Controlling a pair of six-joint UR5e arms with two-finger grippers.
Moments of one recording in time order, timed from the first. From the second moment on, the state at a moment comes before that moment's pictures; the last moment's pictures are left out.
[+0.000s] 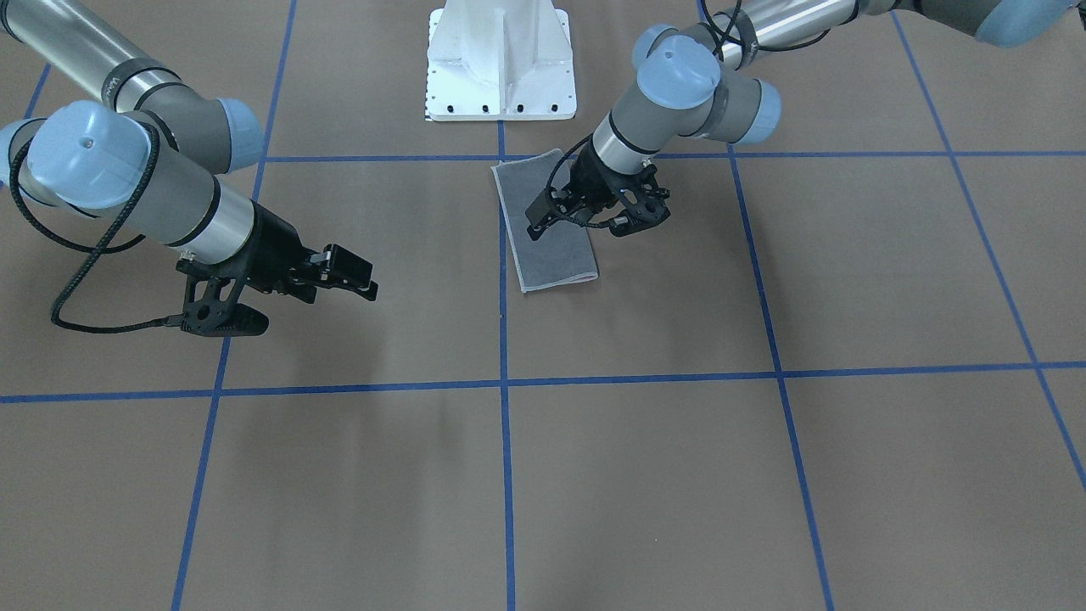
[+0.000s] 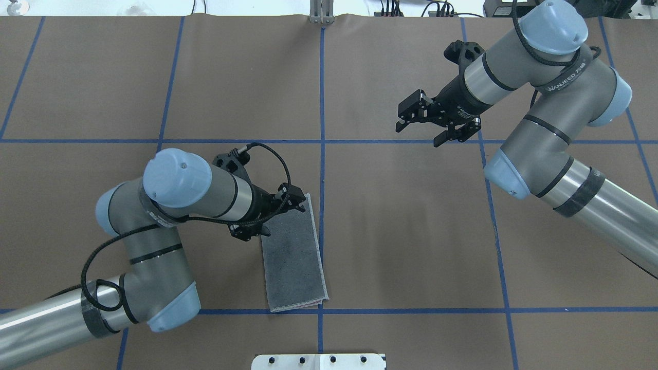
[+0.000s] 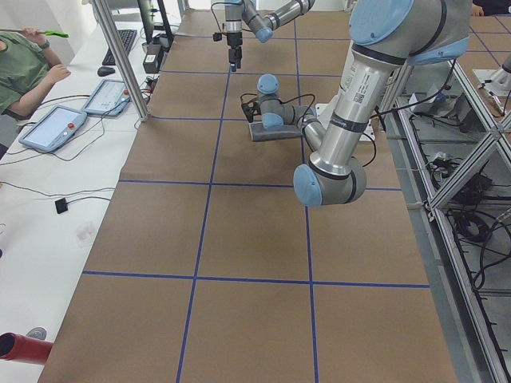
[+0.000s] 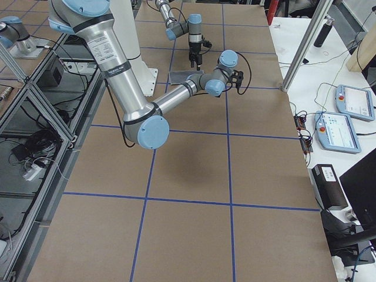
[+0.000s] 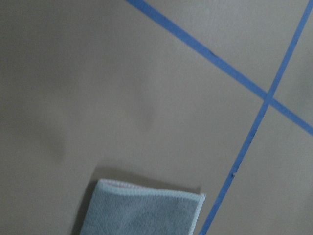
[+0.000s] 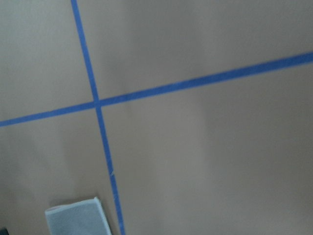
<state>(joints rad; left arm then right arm) -0.45 -2.08 -1.67 -2.14 -1.92 -1.87 0.88 -1.07 1.58 -1.10 2.37 1.30</state>
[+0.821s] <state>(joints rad) -0.38 -2.07 -1.66 -2.14 -1.87 -1.87 0.88 -1.07 1.58 -1.10 2.37 1.30</state>
